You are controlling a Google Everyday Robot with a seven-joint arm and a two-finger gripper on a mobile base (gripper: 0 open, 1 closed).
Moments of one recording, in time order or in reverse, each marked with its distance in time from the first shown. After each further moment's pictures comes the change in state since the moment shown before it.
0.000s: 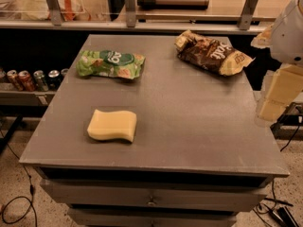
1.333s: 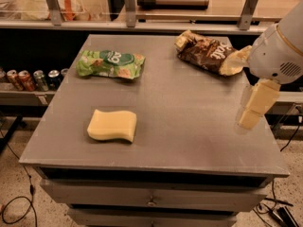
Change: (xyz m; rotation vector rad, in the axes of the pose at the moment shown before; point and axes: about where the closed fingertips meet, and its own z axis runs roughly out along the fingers) arm -0.022 0.005 0.053 -0.145 -0.212 -0.039
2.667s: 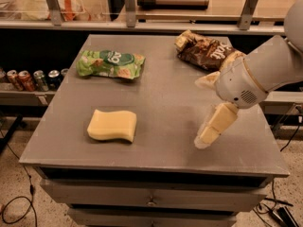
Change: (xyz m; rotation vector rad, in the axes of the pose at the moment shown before) arm -0.038 0.016 0.073 -0.093 -0.253 0.066
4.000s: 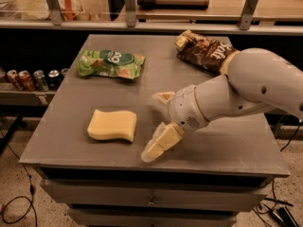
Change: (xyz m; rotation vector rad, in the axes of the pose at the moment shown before) arm -0.059 0.021 0.103 -0.027 -0.257 -0.008
